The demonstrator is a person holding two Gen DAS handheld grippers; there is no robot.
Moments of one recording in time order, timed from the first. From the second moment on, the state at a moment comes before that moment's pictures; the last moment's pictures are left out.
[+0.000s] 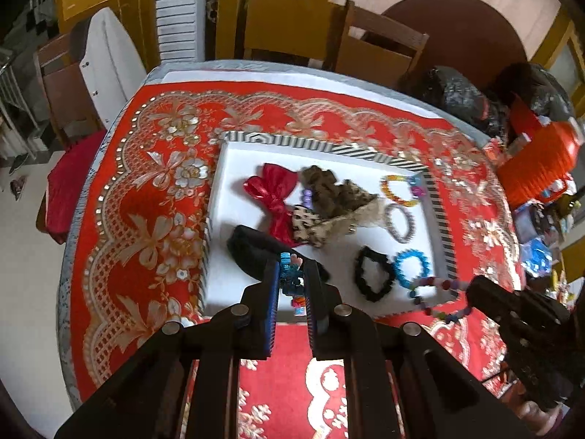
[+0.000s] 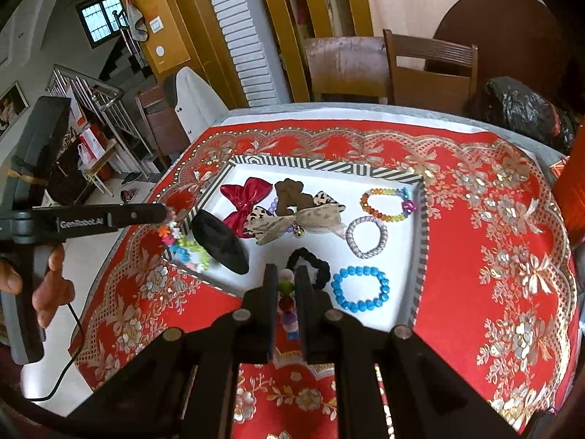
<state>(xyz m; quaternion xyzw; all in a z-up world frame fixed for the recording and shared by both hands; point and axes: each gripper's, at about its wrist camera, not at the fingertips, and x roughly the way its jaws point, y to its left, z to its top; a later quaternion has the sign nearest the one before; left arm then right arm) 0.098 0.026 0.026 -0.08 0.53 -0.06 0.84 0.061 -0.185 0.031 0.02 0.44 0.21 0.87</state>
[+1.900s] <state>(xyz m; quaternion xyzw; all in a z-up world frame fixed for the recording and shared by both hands) 0.080 0.034 0.007 -0.03 0.53 0.02 0.85 0.096 -0.162 -0.012 0.02 0.47 0.18 0.86</state>
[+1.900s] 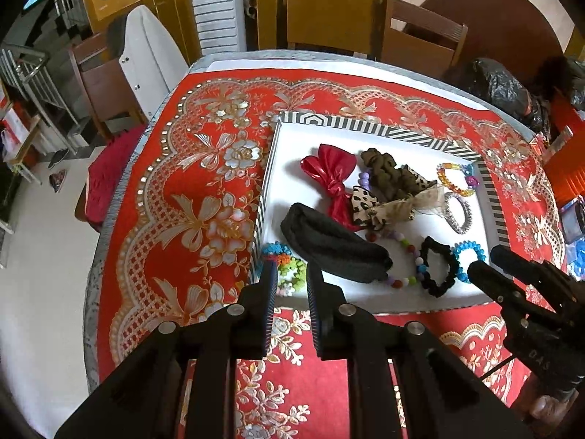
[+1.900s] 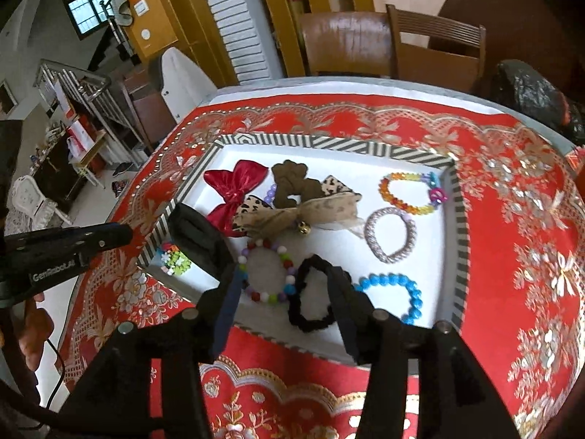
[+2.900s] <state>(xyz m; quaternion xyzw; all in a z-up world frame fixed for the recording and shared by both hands) 0.033 -0.015 0.042 0.00 0.49 -0.01 0.87 0.028 -0.194 0.032 0.04 0.42 0.10 0.90</state>
